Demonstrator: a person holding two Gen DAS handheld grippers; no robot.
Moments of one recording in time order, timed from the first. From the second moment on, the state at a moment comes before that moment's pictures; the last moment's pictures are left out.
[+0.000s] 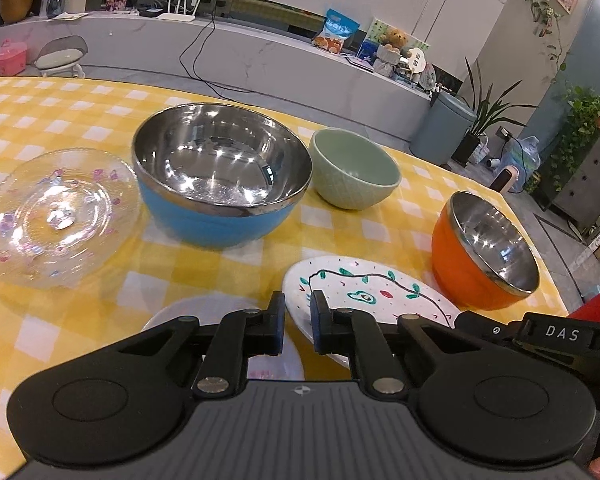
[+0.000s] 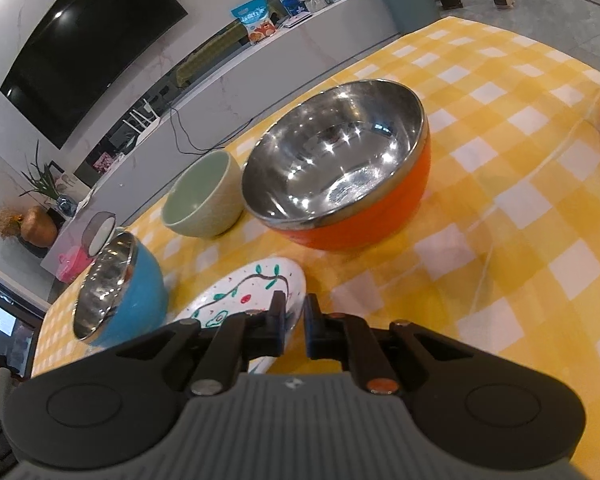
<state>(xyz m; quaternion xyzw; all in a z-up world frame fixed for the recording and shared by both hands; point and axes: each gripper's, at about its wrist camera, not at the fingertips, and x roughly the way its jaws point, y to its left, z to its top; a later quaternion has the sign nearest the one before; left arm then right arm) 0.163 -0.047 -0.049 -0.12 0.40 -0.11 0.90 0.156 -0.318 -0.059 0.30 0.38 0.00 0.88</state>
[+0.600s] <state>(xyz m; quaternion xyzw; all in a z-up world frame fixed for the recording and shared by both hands) 0.093 -0.036 -0.012 -0.13 0.36 -0.14 0.91 0.106 -0.269 -0.042 0.30 0.39 0.08 0.87</state>
